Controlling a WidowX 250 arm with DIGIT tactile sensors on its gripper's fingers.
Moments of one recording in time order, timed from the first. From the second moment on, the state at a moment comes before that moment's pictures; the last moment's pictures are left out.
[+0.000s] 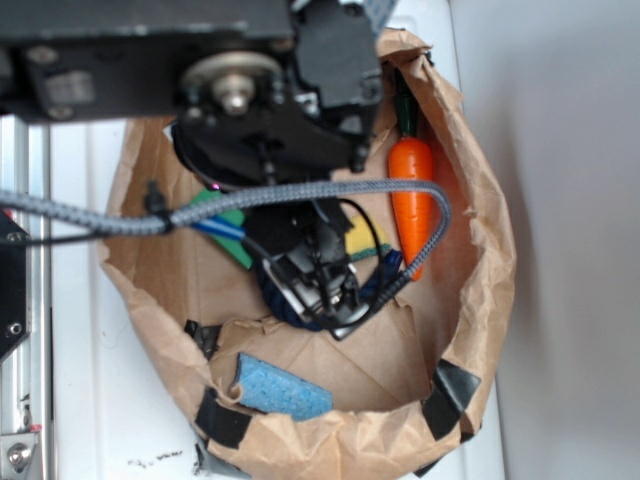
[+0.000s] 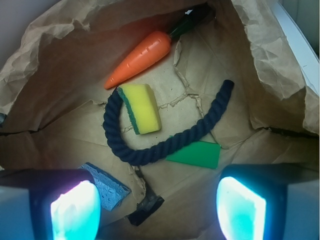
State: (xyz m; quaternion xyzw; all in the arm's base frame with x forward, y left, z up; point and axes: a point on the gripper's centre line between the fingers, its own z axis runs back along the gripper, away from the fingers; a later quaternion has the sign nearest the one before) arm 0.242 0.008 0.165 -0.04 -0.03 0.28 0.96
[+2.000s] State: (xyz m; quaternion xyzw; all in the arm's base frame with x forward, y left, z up) arm 0.284 0.025 0.084 -0.02 -0.08 0.38 0.92
